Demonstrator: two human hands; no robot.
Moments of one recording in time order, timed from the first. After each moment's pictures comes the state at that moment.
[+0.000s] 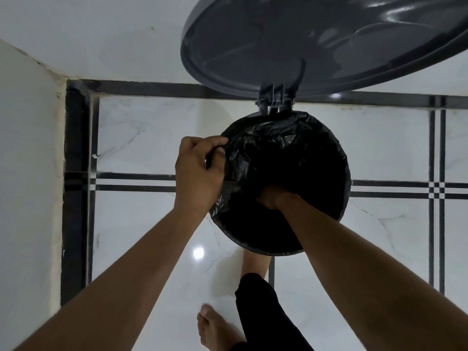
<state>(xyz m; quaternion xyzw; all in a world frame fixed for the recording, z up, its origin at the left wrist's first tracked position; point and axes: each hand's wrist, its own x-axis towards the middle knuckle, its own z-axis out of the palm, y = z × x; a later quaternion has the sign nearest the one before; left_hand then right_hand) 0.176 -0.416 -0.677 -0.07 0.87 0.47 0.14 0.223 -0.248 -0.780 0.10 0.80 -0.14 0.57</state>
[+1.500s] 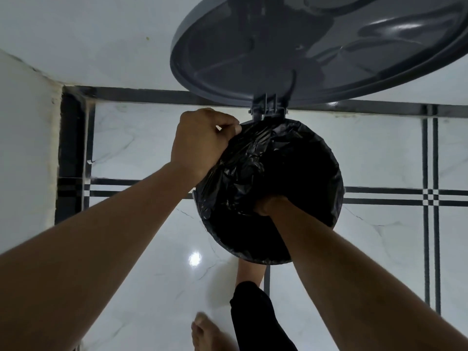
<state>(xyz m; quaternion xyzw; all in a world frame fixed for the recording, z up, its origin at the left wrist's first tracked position) 0.104 -0.393 -0.679 0.10 0.91 0.37 0.13 0.229 -0.236 -0.830 0.03 0.80 -0.04 0.59</state>
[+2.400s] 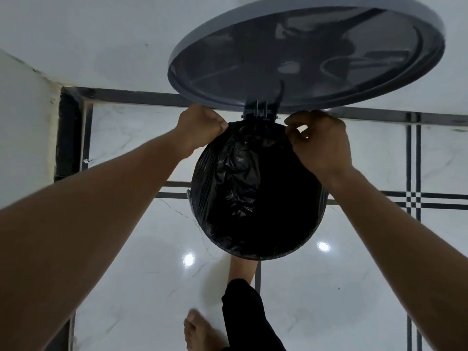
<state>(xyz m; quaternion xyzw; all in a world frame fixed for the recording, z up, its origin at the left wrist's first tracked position) 0.067 -0.381 -0.678 -0.05 0.85 0.40 0.34 0.171 -0.165 -0.641 0.20 0.94 -0.28 0.01</state>
